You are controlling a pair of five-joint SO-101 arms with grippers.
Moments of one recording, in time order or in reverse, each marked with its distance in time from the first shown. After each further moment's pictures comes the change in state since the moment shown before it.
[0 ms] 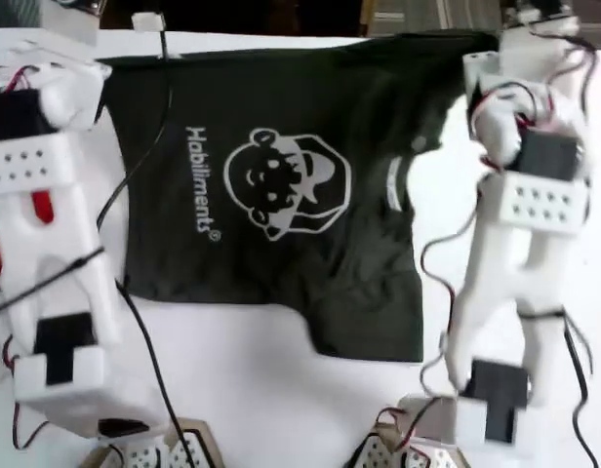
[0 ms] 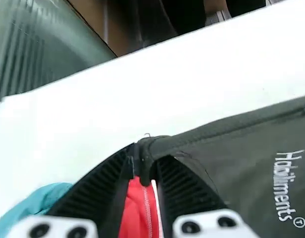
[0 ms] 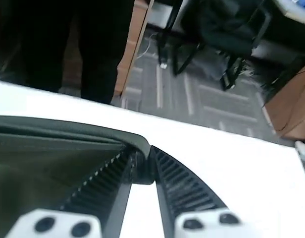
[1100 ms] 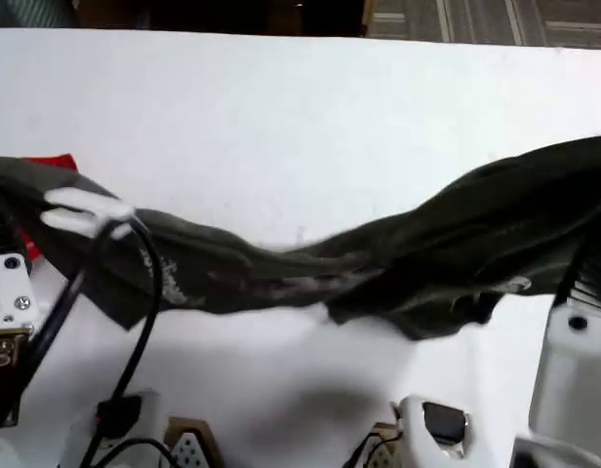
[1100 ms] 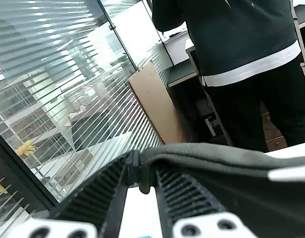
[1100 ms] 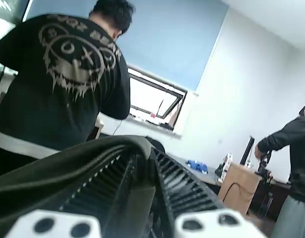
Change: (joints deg) left arm -0.4 -43.6 -20.6 24.6 0.0; right arm 1.8 -35.3 -42.5 35.1 0.4
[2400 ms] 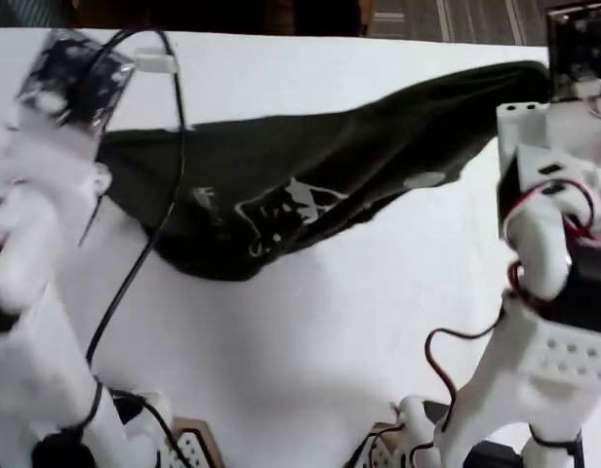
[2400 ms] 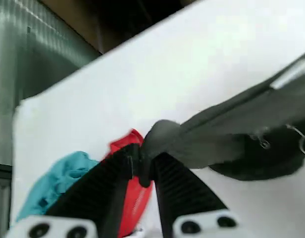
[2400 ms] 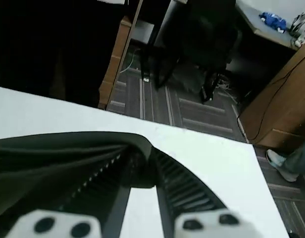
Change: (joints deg) left arm 3.7 7.7 25.6 0.7 -4.7; right arm 0.0 9.6 33.4 -9.4 1.0
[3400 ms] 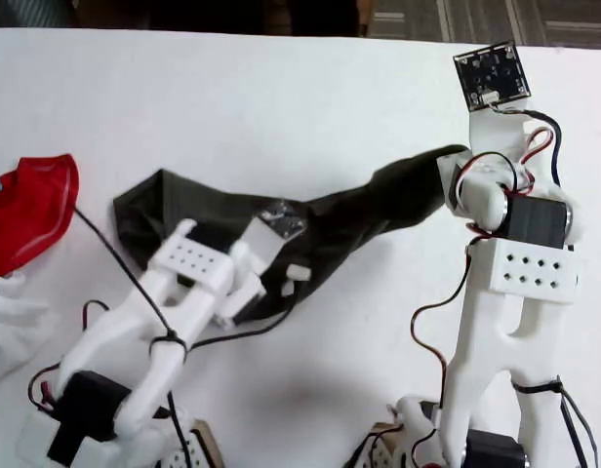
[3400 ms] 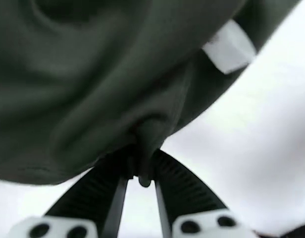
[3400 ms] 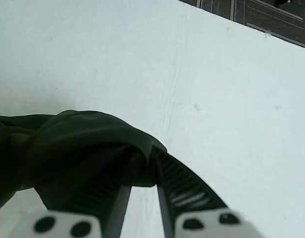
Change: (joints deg) left arm 31.1 16.4 69.9 -29.1 13.9; right arm -3.3 2.4 34.5 -8.4 2.7
